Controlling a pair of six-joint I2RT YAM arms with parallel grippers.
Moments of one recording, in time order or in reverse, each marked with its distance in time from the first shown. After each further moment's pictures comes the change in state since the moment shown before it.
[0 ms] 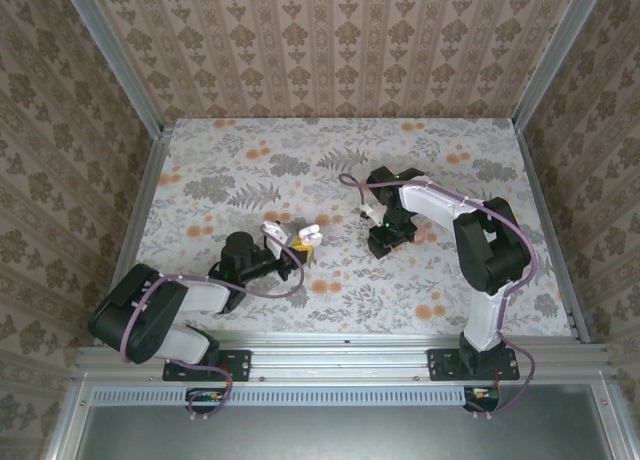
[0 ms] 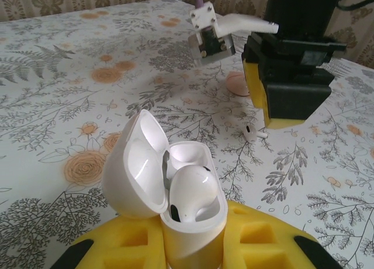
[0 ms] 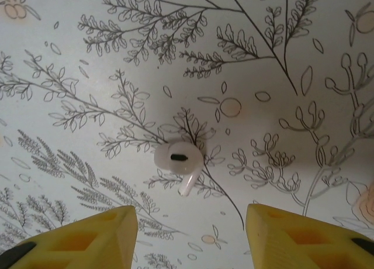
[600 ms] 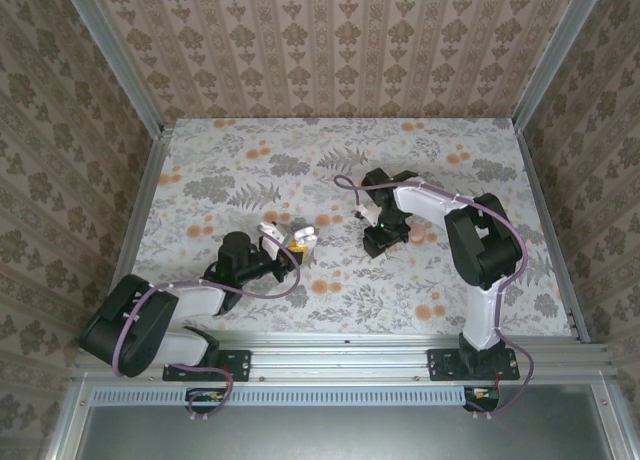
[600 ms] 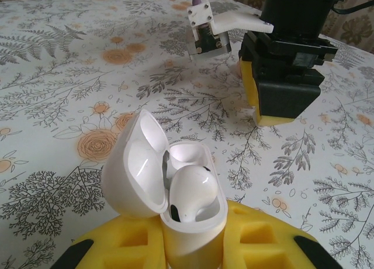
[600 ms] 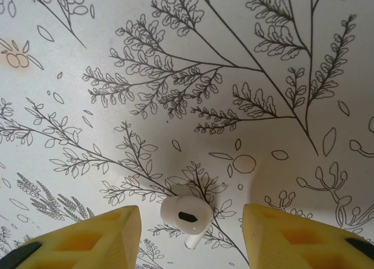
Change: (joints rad) left arm 0.022 -0.069 -0.005 -0.127 -0.008 0.018; right arm 0.014 0.051 0.006 0.071 -0.024 0.000
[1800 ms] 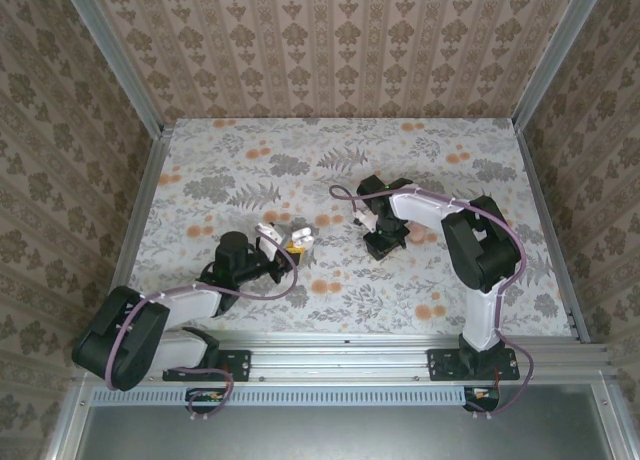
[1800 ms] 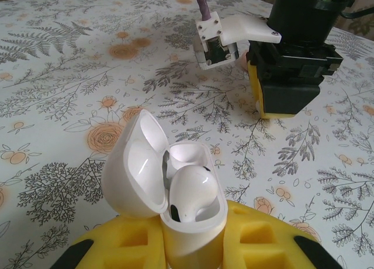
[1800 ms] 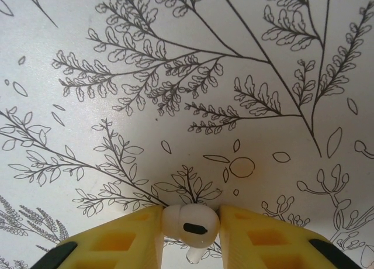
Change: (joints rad) left arm 0.014 -0.077 0.000 -0.104 -0.007 0.038; right arm 0.040 -0.013 -0.058 0.058 0.098 -0.010
